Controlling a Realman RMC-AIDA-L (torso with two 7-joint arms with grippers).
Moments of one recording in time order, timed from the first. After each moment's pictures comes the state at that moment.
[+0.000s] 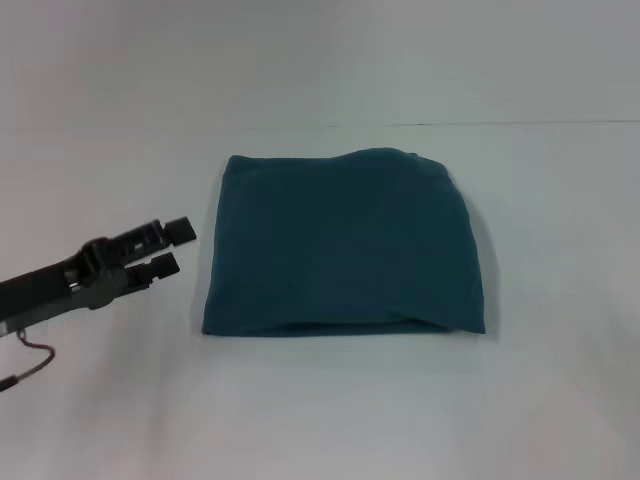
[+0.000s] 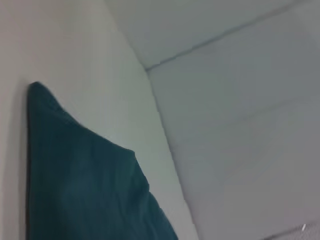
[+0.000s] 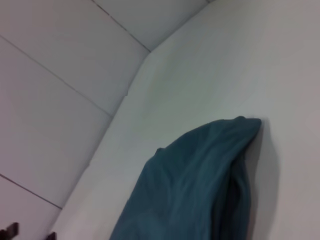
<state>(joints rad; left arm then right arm) -0.43 -2.08 0.49 0.64 1.93 1.60 -2.21 0.34 1.89 -0.50 -0.67 -1.98 -1.65 2.04</state>
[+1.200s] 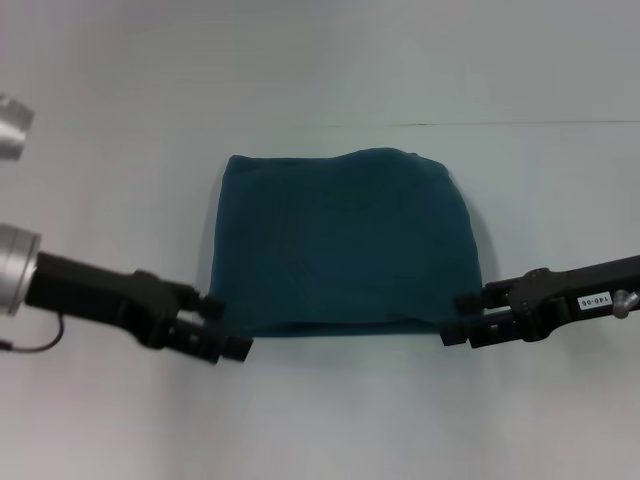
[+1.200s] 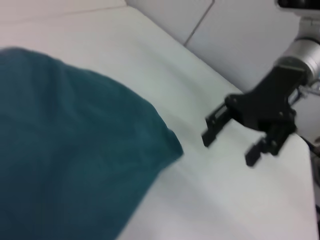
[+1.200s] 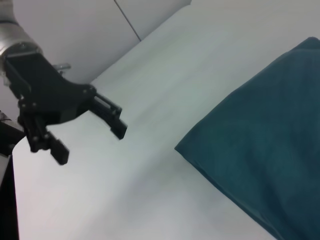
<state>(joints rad) -0.68 -2.00 0.70 0.81 2.30 1.81 -1.89 0.66 2.00 -0.80 -0.68 -2.19 -1.61 1.86</state>
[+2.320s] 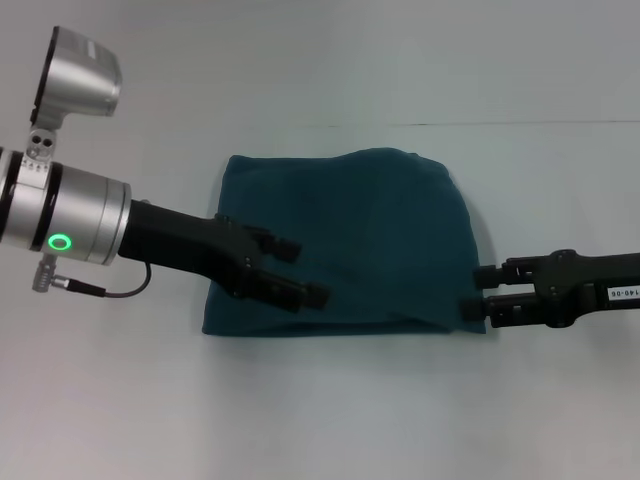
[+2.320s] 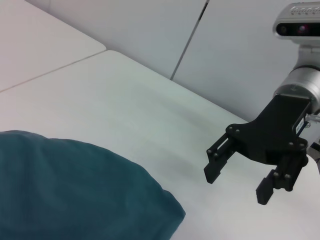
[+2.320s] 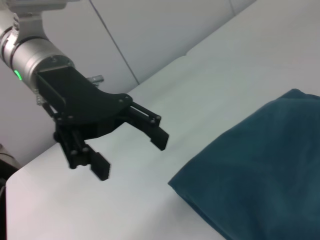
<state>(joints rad) -0.78 -2.08 0.70 0.81 2.28 1.69 -1.82 0.60 2.02 -0.67 -0.73 -2.16 -1.66 1.74</state>
